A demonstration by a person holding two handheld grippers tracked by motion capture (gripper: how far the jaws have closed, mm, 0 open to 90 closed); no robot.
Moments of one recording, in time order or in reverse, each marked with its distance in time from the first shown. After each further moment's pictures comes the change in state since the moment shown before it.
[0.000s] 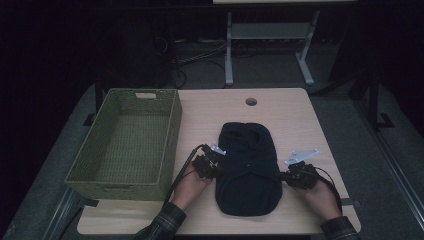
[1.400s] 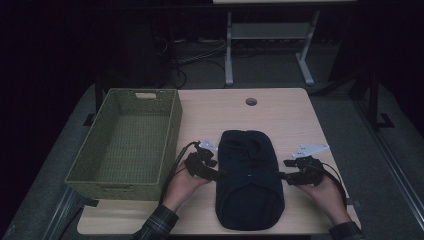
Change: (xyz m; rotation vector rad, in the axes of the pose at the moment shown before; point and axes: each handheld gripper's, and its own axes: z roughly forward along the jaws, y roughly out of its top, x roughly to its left) left arm 0.015 0.000 -0.026 -0.120 -0.090 -0.005; right arm -0.012 0.006 -0.018 -0.085 -0.028 0.047
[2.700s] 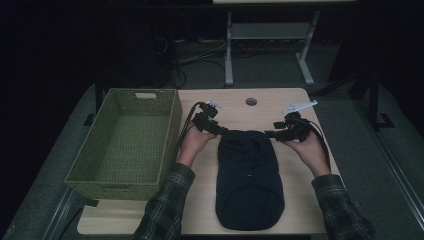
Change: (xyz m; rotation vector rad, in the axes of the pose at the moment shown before) left arm 0.092 0.088 0.036 -0.006 0.152 -0.058; right arm -0.066 0.098 0.031 -0.078 0.006 0.055
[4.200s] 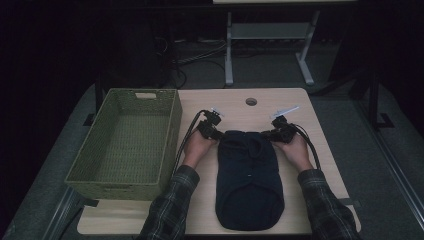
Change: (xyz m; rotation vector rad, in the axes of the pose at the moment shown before) left arm 0.003 -0.015 0.032 0.060 -0.081 -0.037; right arm -0.020 -0.018 0.067 0.105 0.020 0.054
